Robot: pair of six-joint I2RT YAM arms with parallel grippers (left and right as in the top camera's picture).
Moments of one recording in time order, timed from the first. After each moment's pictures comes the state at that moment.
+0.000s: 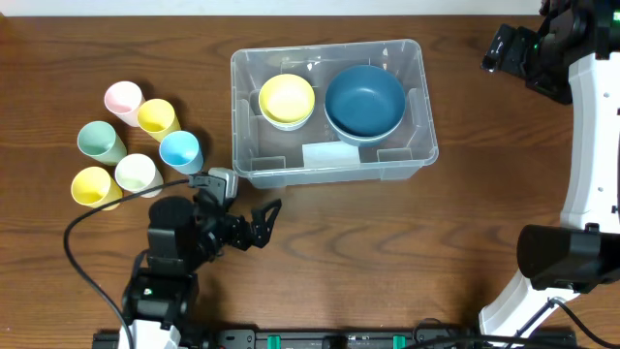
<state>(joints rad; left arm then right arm) -0.14 0.70 0.45 -0.31 0.46 -0.22 -0.07 1.92 2.24 -1.48 0.03 0.39</state>
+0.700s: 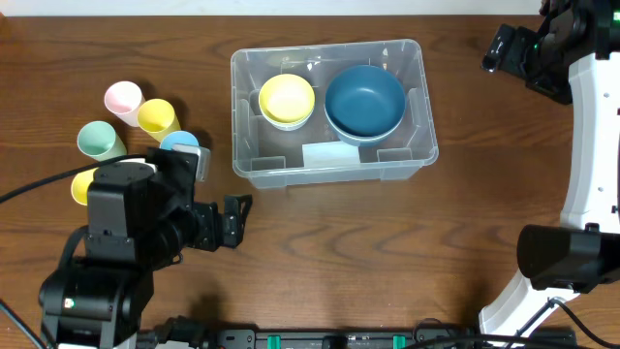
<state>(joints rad) -0.14 0.86 1.18 -1.14 0.30 -0.10 -0.07 1.92 2.24 -1.48 0.03 0.39</state>
